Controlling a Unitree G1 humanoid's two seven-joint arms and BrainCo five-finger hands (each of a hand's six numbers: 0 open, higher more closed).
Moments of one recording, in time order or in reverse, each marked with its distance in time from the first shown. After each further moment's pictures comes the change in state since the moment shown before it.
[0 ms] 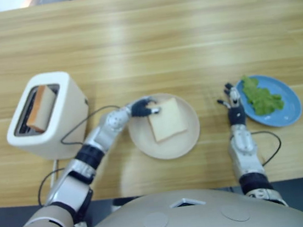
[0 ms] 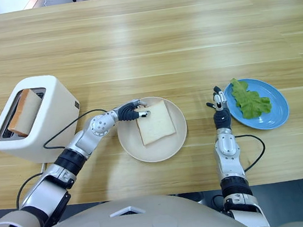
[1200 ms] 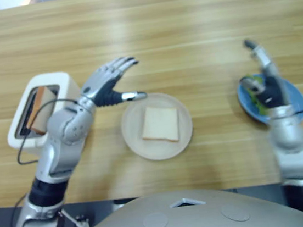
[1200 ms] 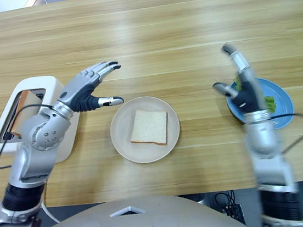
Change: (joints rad) left arm 0.328 0.154 0.356 -0.911 0.169 0.268 -0.001; right arm 0.165 -0.405 -0.203 -0.815 -0.404 0.178 0.038
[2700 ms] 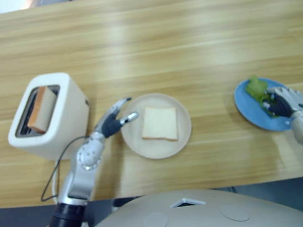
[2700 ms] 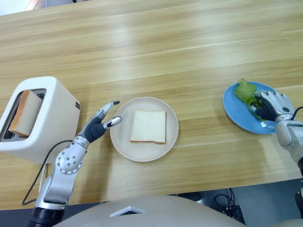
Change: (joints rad) left arm 0.233 -0.099 -0.036 0.196 -0.082 -0.028 0.168; right arm -0.306 -0.324 0.523 1.191 -0.269 -0.103 -0.333
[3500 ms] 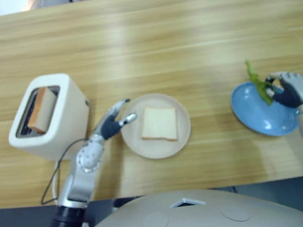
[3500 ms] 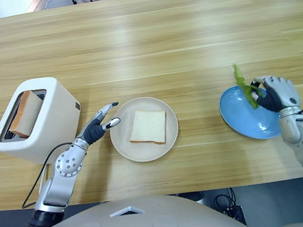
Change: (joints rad) left arm 0.023 -0.004 0.005 0.001 -0.019 -0.003 0.025; right arm 0.255 -0.033 -0.264 -0.637 0.162 0.077 0.075
